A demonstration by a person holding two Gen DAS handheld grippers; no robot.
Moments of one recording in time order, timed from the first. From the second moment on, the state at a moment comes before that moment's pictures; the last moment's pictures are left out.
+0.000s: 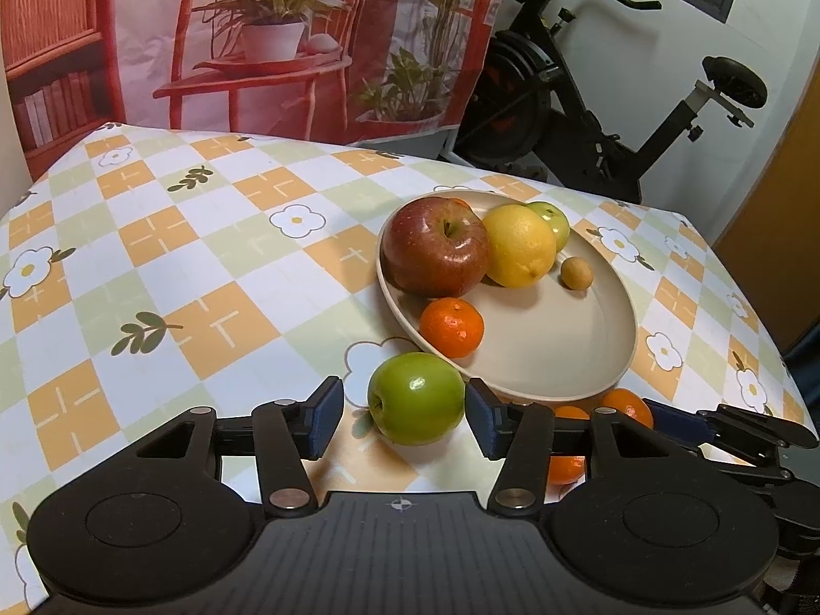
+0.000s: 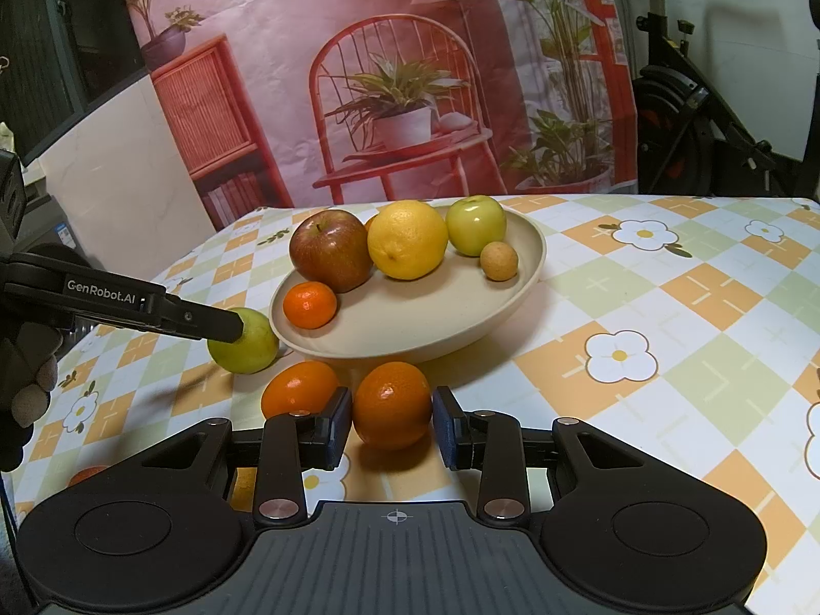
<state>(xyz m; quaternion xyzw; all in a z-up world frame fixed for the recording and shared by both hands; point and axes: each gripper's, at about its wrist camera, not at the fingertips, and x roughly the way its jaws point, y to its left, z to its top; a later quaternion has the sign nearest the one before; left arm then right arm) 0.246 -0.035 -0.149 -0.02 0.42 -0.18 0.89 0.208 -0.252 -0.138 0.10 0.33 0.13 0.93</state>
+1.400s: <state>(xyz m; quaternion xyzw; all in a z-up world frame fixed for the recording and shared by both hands) 0.253 -0.044 -0.169 0.00 0.43 -0.19 0.88 0.209 -0.253 -0.140 0.10 0.33 0.13 0.93</state>
